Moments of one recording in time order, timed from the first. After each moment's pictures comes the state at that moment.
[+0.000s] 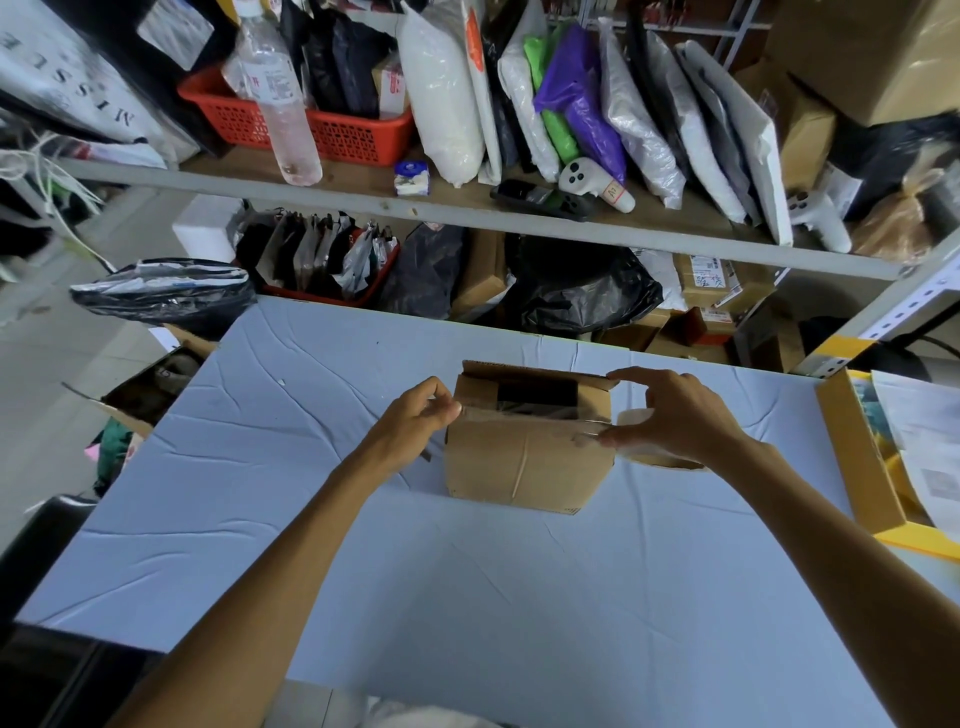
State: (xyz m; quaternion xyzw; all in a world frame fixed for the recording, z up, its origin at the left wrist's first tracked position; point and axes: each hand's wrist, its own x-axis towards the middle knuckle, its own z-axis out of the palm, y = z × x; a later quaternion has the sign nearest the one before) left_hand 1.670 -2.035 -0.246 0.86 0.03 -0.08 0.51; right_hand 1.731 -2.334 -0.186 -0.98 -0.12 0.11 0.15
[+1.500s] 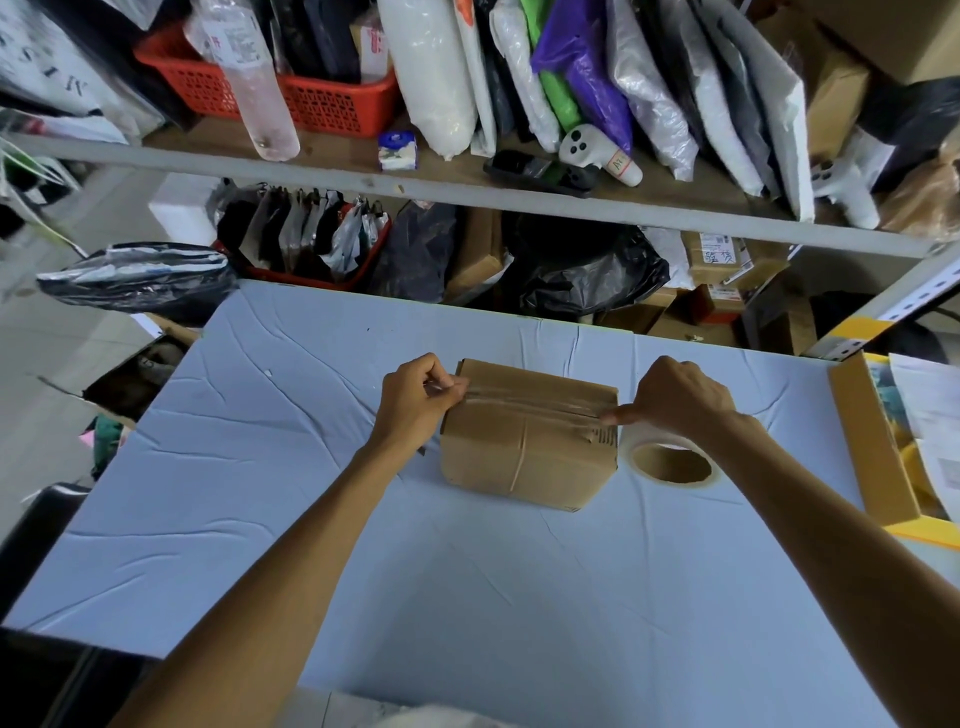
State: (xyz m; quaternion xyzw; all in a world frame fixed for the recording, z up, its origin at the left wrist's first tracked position) left_hand 1.706 -2.053 -0.258 0.86 0.11 0.08 0.50; right_hand 1.770 -2.328 -0.203 -0.98 0.00 0.18 0.07
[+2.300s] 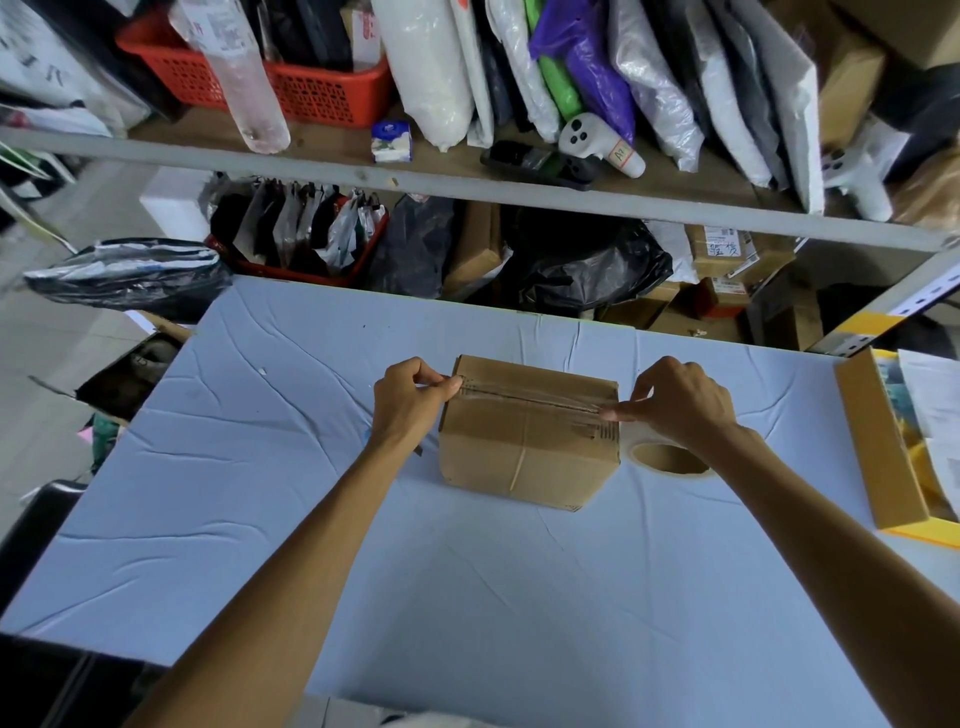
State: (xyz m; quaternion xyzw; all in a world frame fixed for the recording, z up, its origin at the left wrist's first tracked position) left_hand 1.715 -2.060 -0.255 0.84 0.22 0.04 0.50; right_hand 1.768 -2.328 -0.211 -0.98 0.00 0.13 0.13
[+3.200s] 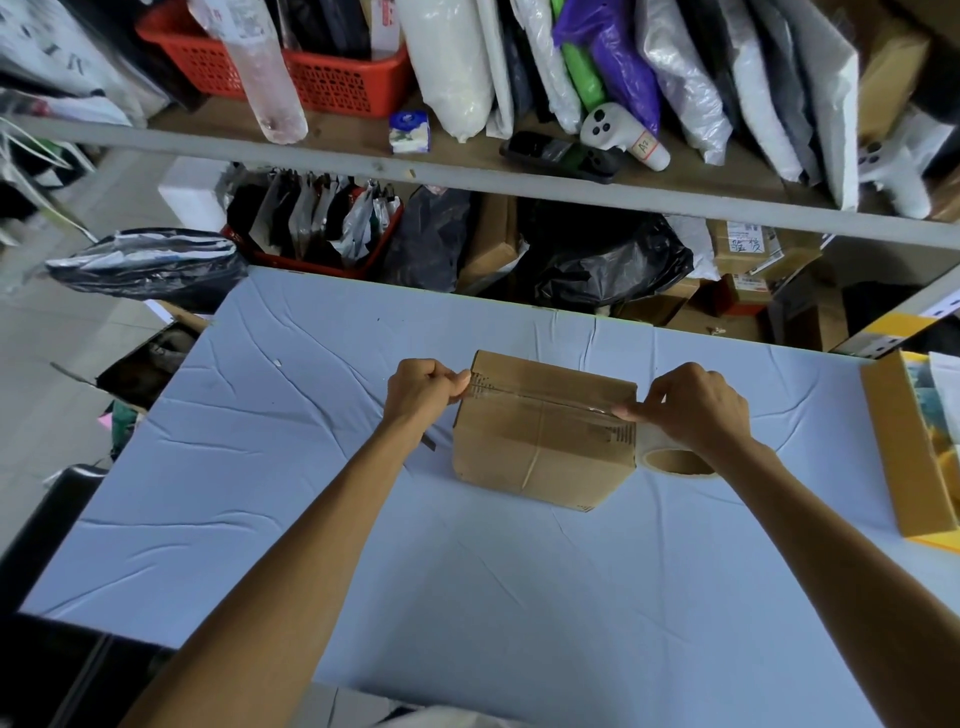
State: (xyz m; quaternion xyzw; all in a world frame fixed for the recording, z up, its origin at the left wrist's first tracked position) left_hand 1.730 -2.047 -0.268 0.79 0.29 -0.05 0.54; right_hand 1.769 -2.327 -0.227 -0.98 0.01 0.11 0.13
